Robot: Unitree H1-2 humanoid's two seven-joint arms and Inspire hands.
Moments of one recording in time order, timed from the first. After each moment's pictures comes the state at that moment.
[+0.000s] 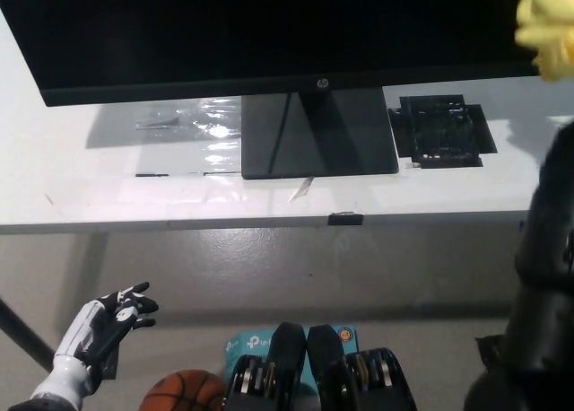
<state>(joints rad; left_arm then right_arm) -0.07 0.23 0.11 0.07 -0.16 0.28 -0.16 -0.91 0.05 -0.47 0.09 0.16 0.07 -0.36</state>
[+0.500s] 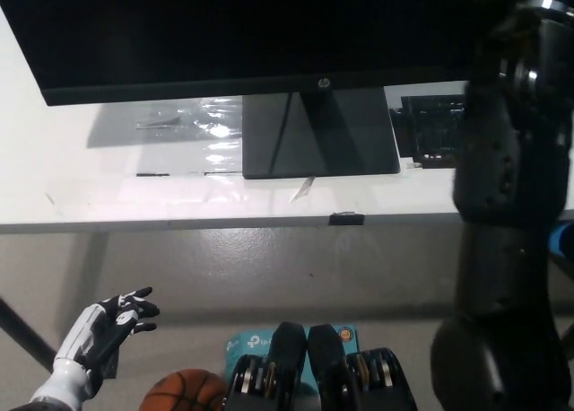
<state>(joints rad) -0.06 0.23 0.11 0.07 -0.16 0.28 -0.18 -1.08 0.12 -0.33 0.24 0.15 -0.02 -0.41</state>
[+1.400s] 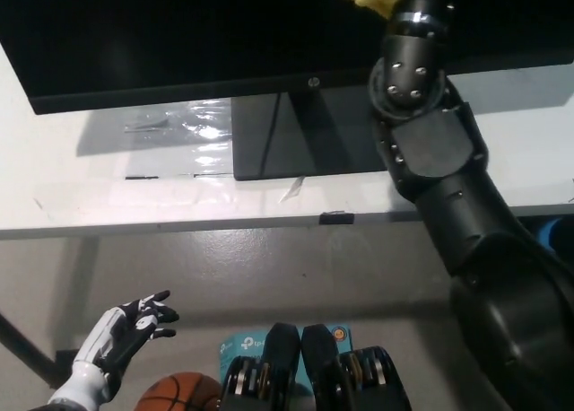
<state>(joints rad) -0.06 0.21 0.06 0.07 -0.16 0.28 -0.19 -1.23 0.03 0.10 0.94 -0.26 -0.40 -0.69</state>
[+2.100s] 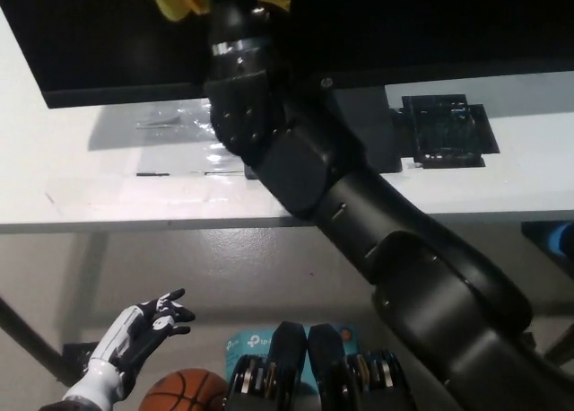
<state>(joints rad) -0.07 0.22 0.02 0.07 -0.16 0.28 -0.20 -1.35 0.19 0.46 1.05 -0.50 -0.43 -0.86</state>
